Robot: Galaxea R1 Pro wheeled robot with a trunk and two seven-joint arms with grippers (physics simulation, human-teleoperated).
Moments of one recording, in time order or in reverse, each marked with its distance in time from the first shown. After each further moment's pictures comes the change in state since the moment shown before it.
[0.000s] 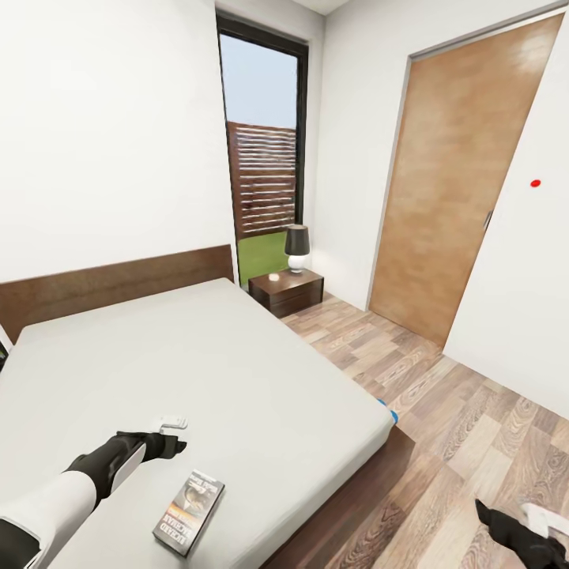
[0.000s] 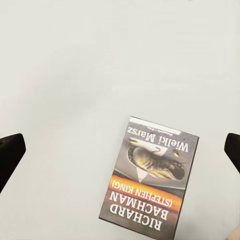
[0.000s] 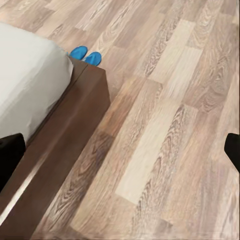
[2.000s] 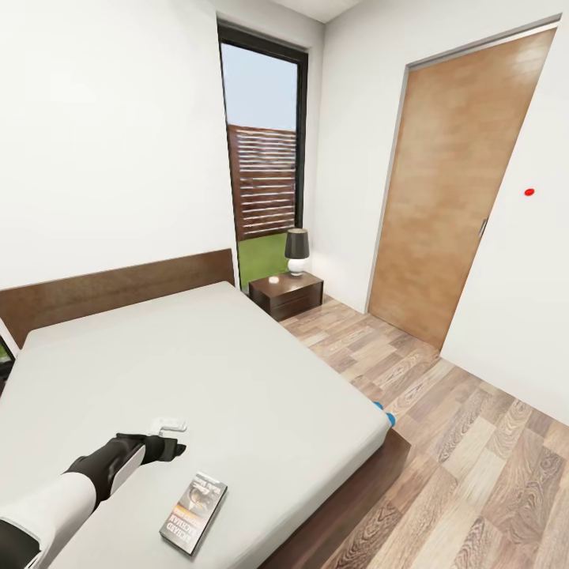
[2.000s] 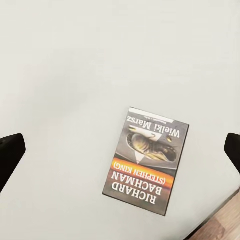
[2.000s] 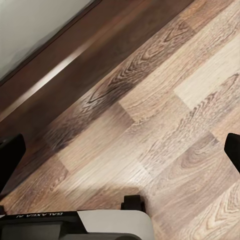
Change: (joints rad) left arm 0.003 0.000 -0.002 0.009 -0.001 0.004 -0.005; right arm -0.036 0.003 0.437 0.646 0.008 -0.247 -0.072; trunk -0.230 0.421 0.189
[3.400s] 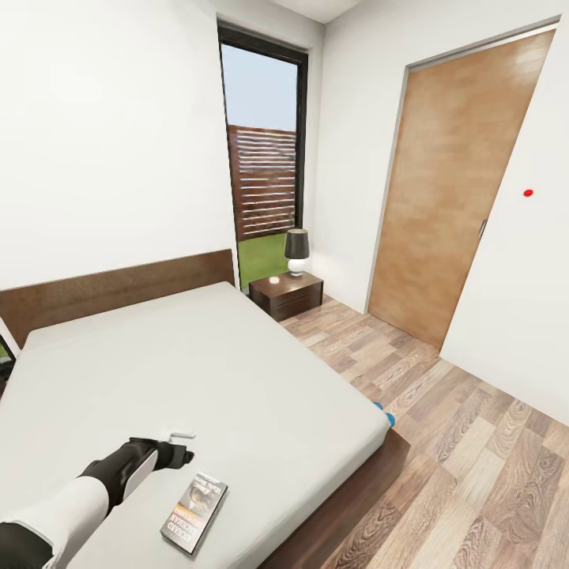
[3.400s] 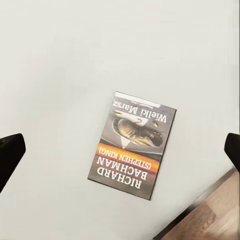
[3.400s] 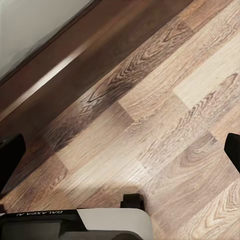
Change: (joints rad) left arm 0.014 -0.050 0.000 0.005 0.001 0.037 0.044; right arm 0.000 -0.001 -0.001 0.000 0.001 0.000 0.001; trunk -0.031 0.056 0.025
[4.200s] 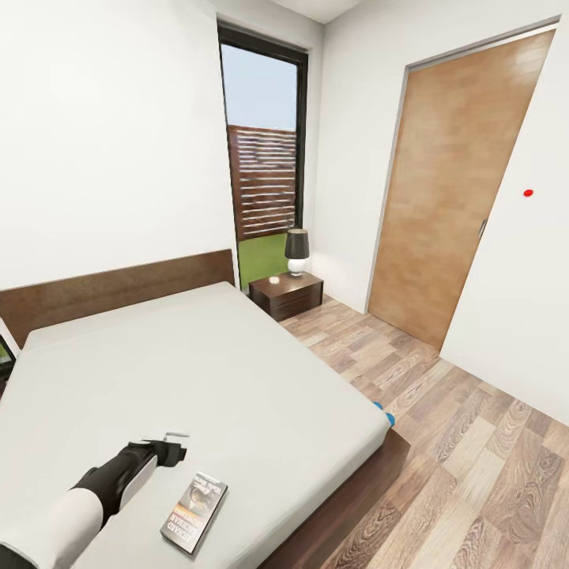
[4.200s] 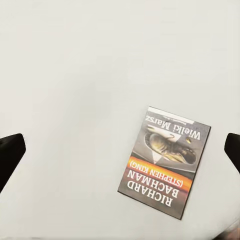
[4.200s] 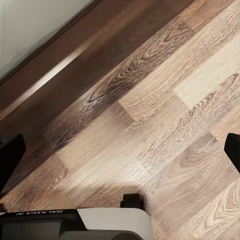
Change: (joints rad) left arm 0.058 0.017 0.013 -0.107 -0.008 -0.031 0.159; right arm 0.000 0.001 0.002 0.000 0.003 0.000 0.000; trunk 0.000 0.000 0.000
